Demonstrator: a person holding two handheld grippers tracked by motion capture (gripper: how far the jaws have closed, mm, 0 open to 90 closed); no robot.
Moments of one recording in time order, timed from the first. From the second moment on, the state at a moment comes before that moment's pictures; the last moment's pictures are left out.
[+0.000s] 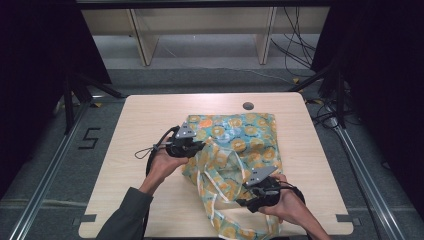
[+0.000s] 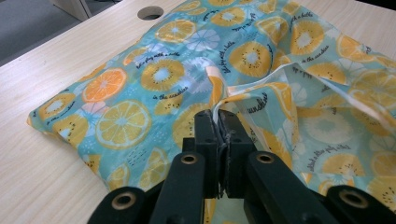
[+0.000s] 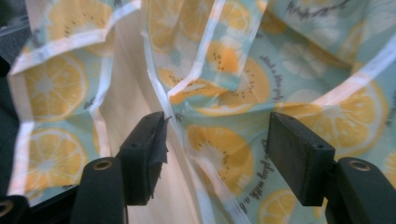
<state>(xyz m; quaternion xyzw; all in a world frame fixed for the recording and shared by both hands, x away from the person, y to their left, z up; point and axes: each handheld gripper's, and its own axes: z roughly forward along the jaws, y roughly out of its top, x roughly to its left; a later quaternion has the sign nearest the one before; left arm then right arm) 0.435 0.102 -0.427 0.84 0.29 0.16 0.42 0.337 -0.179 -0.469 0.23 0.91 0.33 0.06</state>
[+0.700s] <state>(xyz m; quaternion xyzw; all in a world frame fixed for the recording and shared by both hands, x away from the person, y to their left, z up) 0.443 0.114 -0.438 0.85 0.30 0.15 0.41 0.383 -0.201 -0.453 0.24 0.88 0.38 0.11</state>
